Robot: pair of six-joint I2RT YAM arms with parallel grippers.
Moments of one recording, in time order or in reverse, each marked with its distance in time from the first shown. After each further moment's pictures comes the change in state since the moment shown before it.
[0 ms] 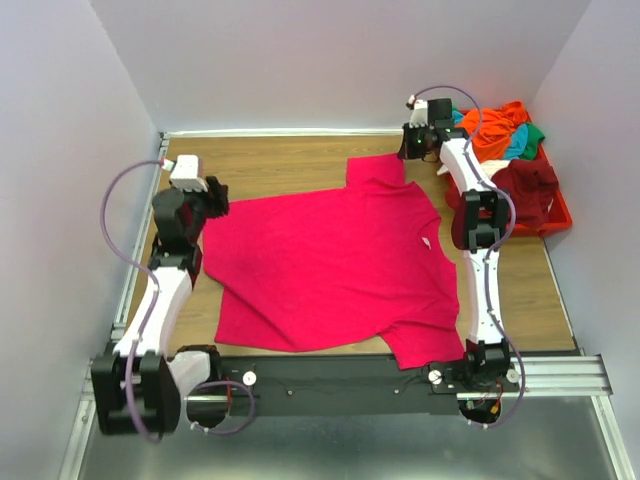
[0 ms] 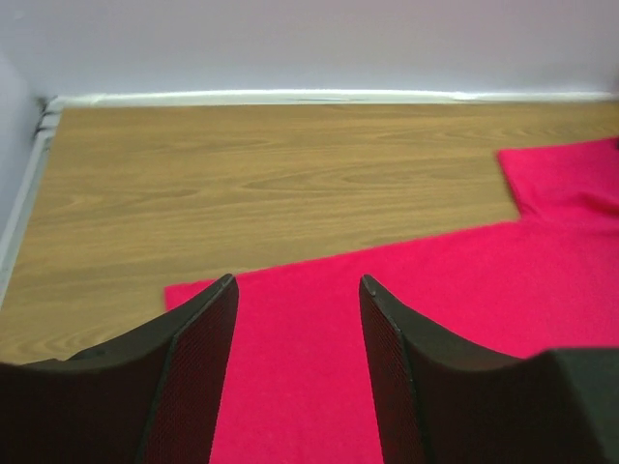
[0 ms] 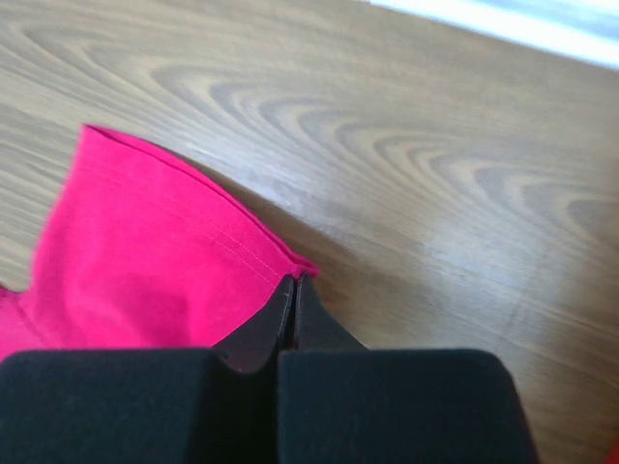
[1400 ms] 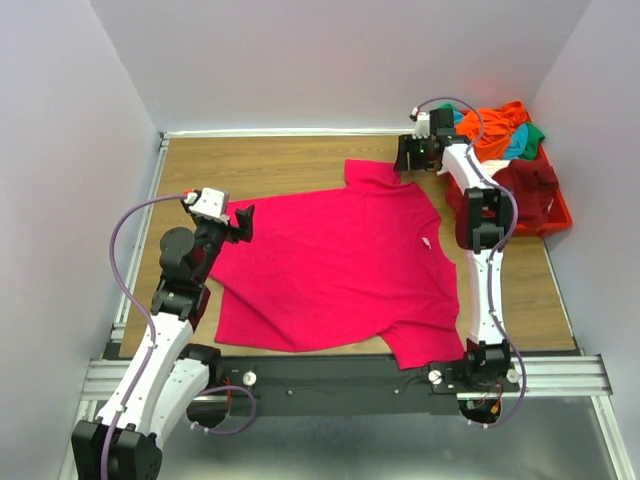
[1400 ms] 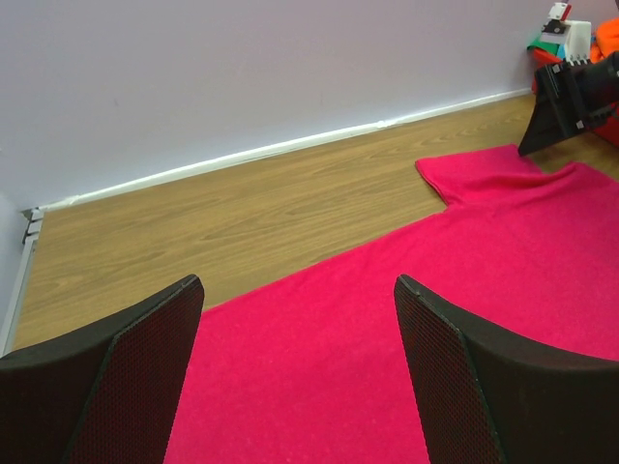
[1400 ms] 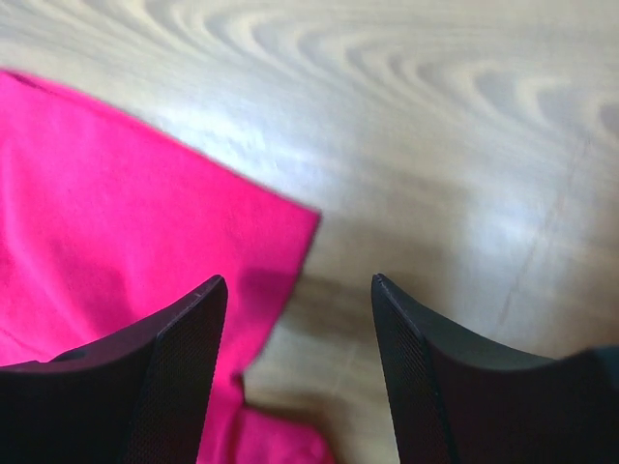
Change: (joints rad) left arm -0.195 -0.308 -0.134 -0.014 -0.037 0.150; right arm -0.019 -0.061 -0.172 0.022 0.014 0.021
